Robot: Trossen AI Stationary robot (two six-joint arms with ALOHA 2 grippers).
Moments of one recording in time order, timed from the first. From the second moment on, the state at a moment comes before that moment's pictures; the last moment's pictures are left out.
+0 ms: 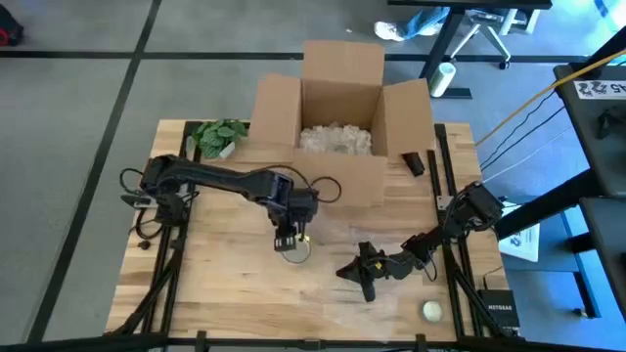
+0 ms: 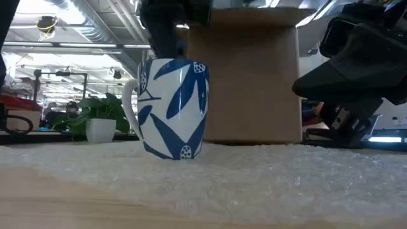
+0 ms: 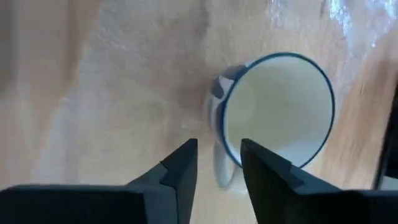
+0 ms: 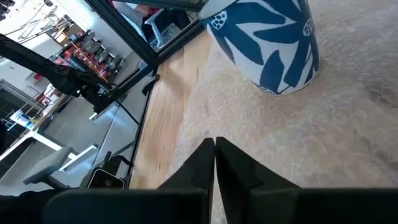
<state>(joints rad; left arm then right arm) -0.07 1.79 1.59 -1.09 0.09 -0.18 0.64 1.90 0.48 1.16 0.46 0.83</state>
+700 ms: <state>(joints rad) -0.40 1.57 1.36 -0.83 -0.37 -0.26 0.64 1.90 0.50 1.16 0.48 0.86</state>
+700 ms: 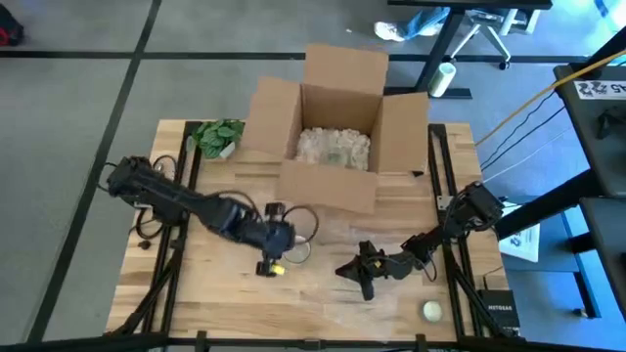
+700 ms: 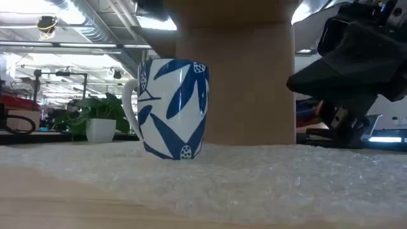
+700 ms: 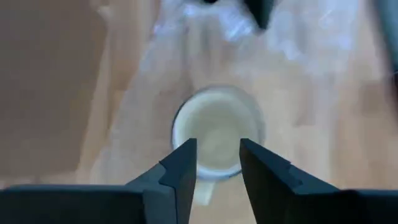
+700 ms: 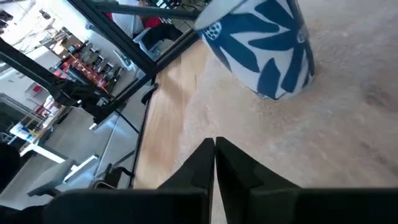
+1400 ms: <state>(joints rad) -0.46 0.86 0.32 0.08 -0.56 -0.45 0.64 1.72 0.62 0.58 0.50 0.94</state>
